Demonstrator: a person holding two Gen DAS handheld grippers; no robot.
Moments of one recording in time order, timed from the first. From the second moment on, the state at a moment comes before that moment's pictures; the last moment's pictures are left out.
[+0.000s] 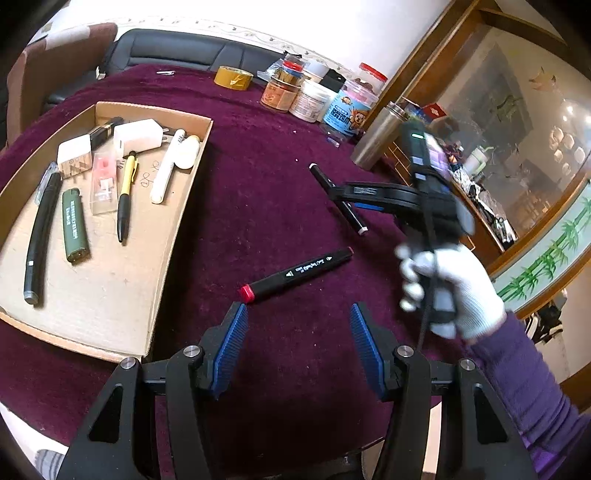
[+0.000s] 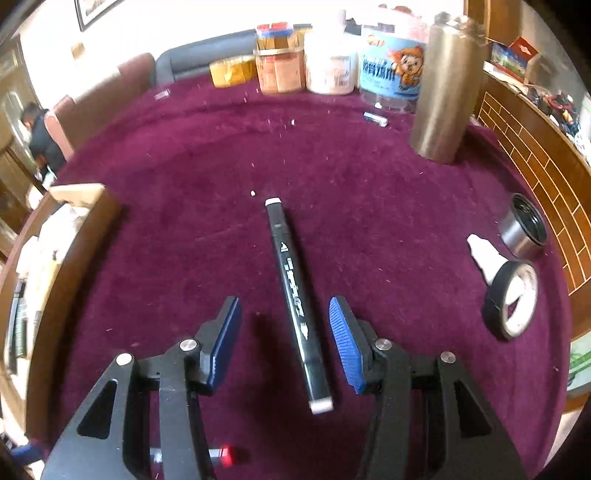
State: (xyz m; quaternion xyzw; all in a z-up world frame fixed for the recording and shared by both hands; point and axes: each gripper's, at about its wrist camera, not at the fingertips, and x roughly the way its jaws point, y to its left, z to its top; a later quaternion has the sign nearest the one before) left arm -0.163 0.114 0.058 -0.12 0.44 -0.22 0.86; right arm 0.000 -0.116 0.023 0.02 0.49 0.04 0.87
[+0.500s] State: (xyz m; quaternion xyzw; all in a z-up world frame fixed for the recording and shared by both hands) left arm -0.124 0.051 0.044 0.04 0.45 -0.21 0.87; right arm -0.096 -0.186 0.021 0.13 0.51 0.07 0.85
